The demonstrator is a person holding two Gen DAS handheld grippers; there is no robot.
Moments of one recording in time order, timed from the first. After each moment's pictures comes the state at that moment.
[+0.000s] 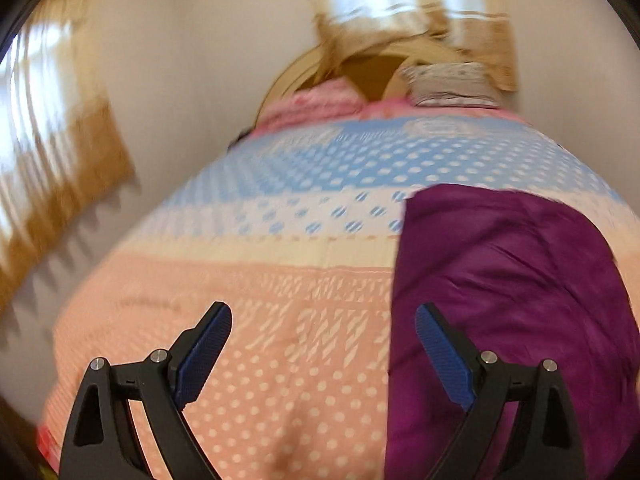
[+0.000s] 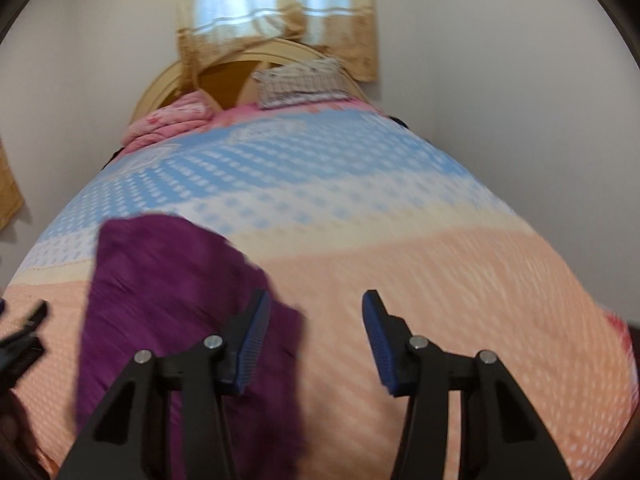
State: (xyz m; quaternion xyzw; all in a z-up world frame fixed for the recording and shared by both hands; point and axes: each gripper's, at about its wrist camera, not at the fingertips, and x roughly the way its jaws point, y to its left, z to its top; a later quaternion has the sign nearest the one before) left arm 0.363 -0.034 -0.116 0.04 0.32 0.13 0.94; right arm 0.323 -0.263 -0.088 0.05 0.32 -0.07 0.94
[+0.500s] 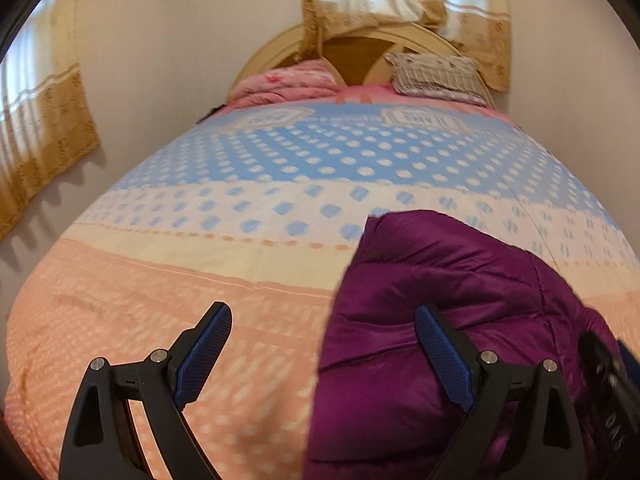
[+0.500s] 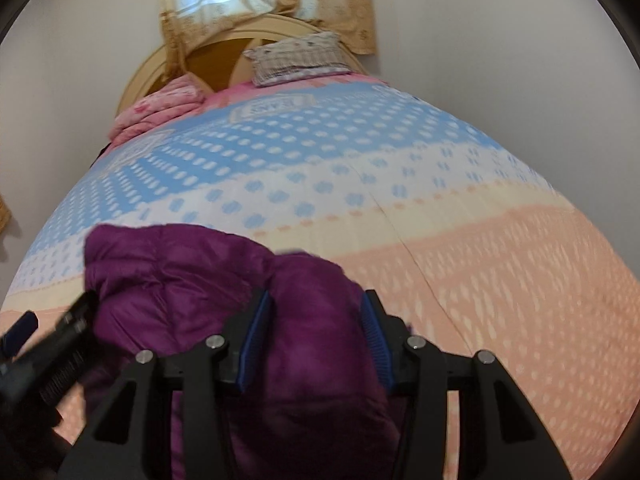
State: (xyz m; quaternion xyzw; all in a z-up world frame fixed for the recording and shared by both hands) left arm 0.436 -0.069 -0.148 0.00 0.35 0.07 0.93; right arm 0.382 -0.240 -0.171 0.12 0.35 -0.11 0.92
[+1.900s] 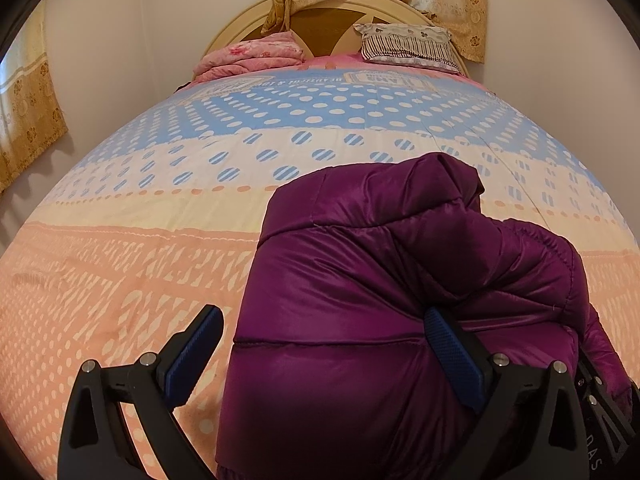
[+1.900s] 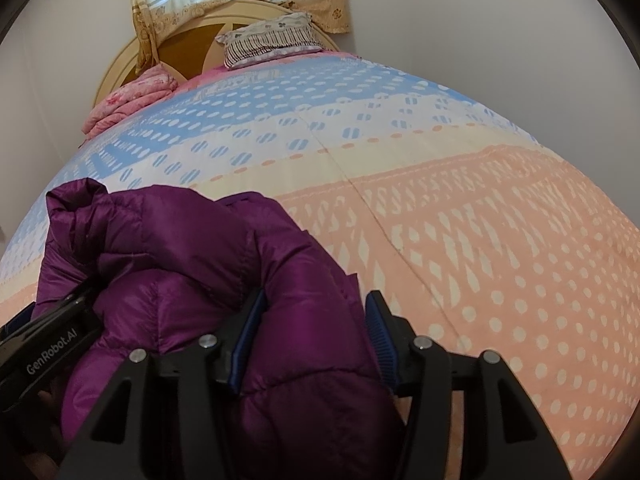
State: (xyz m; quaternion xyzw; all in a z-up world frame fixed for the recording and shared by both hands) left arm 0.447 -0.109 -0.208 0.00 0.39 0.03 0.92; right arm 0.373 -0.270 -0.220 0.11 0.38 -0.13 0.91
